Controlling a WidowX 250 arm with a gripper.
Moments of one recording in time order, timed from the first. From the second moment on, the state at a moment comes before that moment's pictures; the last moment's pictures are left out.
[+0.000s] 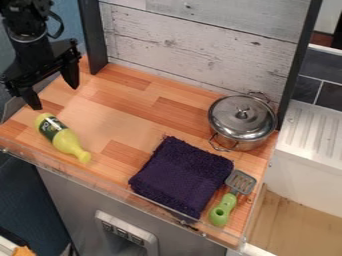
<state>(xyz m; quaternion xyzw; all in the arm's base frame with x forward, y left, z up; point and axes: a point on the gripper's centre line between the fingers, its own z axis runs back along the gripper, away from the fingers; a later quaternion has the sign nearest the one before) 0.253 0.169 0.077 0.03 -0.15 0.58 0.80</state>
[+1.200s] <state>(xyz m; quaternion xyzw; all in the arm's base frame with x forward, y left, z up) 0.348 -0.020 0.086 -0.11 -0.10 0.37 0.92</state>
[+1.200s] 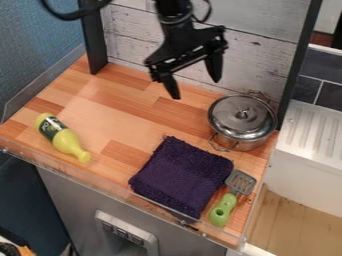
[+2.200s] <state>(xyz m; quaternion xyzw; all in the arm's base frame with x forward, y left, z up) 0.396 -0.072 0.035 -0.09 -0.07 0.30 0.95</state>
